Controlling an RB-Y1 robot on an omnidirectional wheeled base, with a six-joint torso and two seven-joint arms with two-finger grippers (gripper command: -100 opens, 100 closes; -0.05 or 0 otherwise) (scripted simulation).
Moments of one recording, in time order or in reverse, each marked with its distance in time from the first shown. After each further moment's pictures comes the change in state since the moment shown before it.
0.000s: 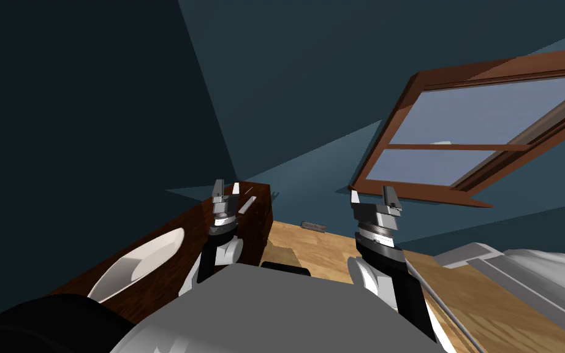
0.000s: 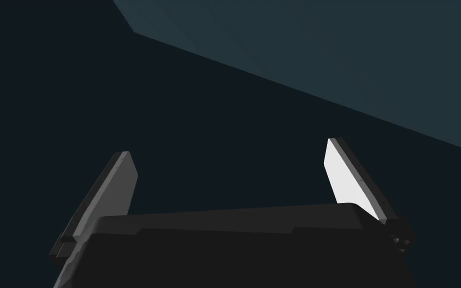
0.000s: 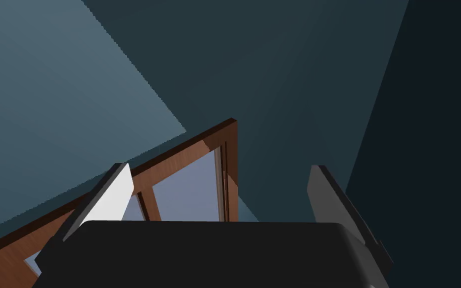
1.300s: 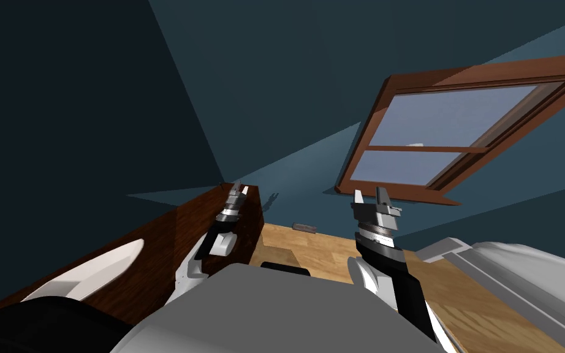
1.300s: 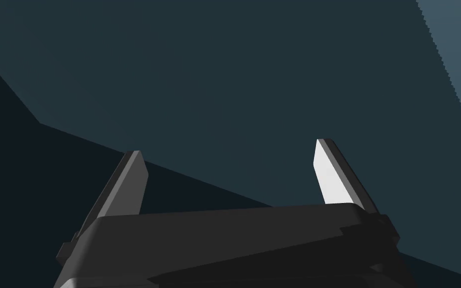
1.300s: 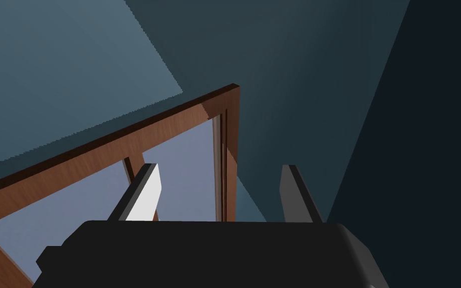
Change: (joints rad) left arm -0.095 0.257 0.046 0.107 0.083 0.290 0.114; right arm 0.000 0.000 0.000 0.000 0.000 0.000 0.000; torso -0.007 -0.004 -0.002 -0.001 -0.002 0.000
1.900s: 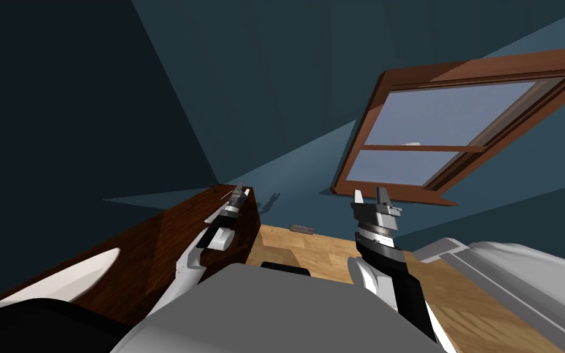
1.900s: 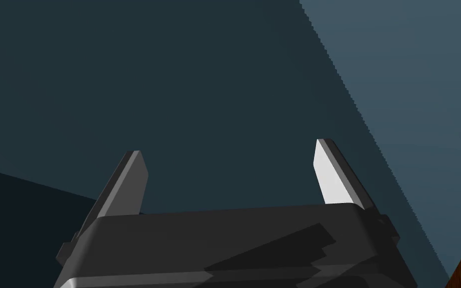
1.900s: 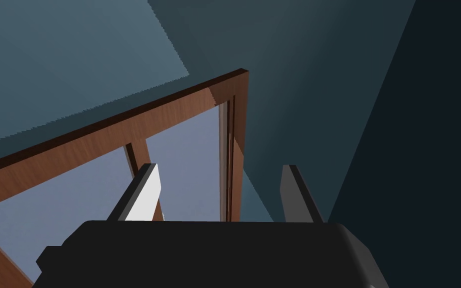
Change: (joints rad) left arm -0.051 0.091 0.023 0.067 0.059 0.160 0.061; right arm 0.000 0.000 0.000 0.000 0.000 0.000 0.000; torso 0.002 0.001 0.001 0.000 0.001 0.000
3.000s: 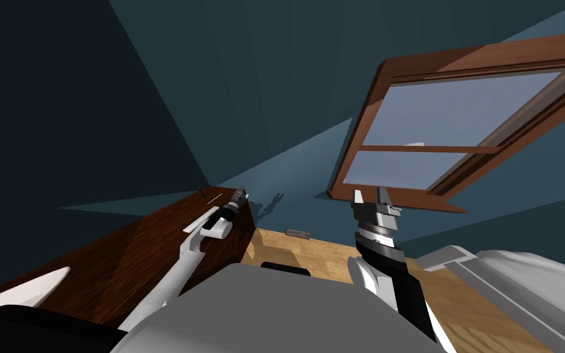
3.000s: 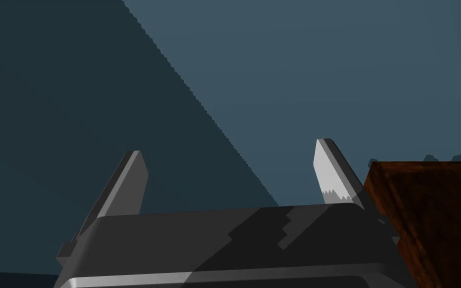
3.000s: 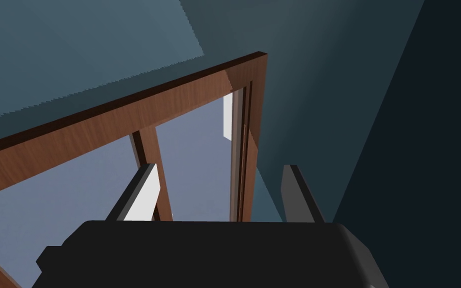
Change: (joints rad) left arm -0.115 0.131 0.037 0.163 0.123 0.309 0.119; right arm 0.000 0.000 0.000 0.000 0.000 0.000 0.000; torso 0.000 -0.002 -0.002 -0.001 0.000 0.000
